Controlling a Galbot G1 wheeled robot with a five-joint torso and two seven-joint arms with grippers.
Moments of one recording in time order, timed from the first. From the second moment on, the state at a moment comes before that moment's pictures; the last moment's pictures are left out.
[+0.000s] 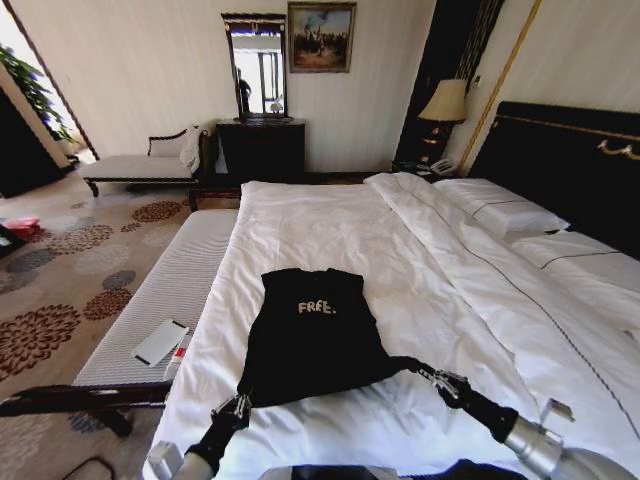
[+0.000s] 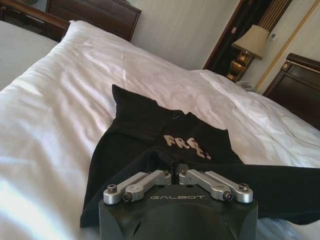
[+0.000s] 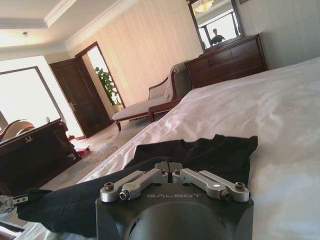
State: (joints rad) left arm 1.88 -0.95 -0.40 -2.35 -0.82 0.08 -0.21; right arm -1.94 0.93 1.00 2.11 1.00 -0.15 -0.63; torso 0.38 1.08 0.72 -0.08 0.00
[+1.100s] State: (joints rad) left arm 1.02 -0.91 -0.10 -1.97 -1.12 0.20 -0.31; right arm -1.45 0.72 0.70 1.80 1.15 -0.18 -0.42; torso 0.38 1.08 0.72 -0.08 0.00
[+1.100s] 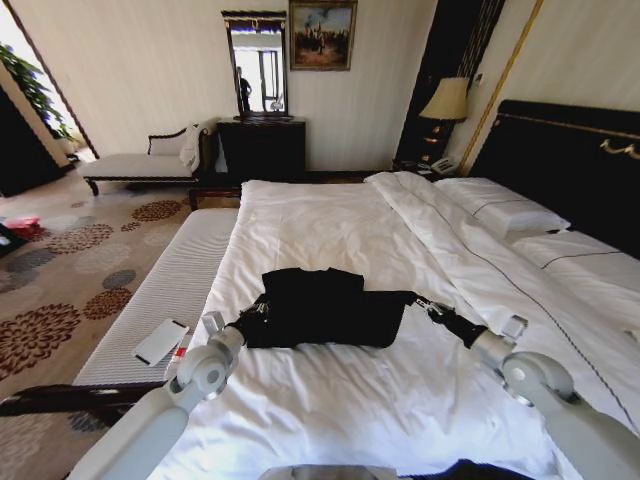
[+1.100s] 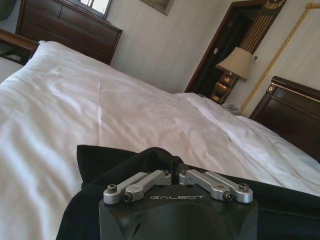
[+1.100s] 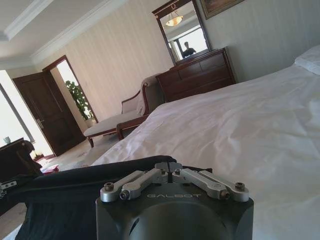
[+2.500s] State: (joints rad) left arm 0.53 -1.12 0.15 -1.35 -1.10 0.20 -0.24; right arm -0.80 0.80 0.14 1.30 1.12 -0.10 -0.36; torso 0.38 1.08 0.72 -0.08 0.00
